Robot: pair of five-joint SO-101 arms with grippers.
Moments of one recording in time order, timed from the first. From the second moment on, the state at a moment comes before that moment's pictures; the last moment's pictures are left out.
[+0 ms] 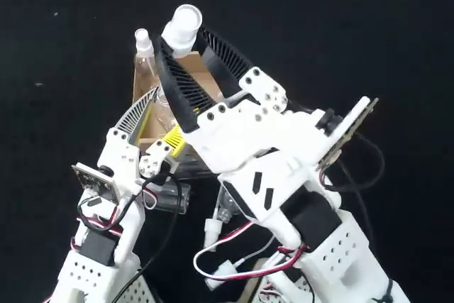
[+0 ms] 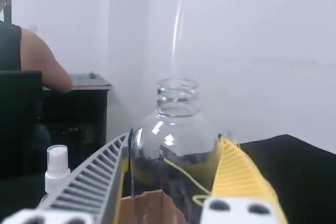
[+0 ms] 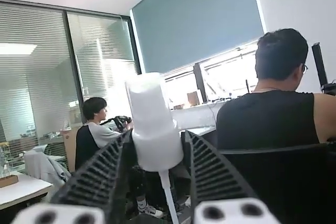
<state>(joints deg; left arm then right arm) 16.2 -103.2 96.1 -1.7 2.2 -40.0 -59.7 42.2 3.6 -14.4</state>
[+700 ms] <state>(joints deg) 16.6 -103.2 96.1 -1.7 2.2 -39.6 -63.5 41.6 23.2 -10.8</state>
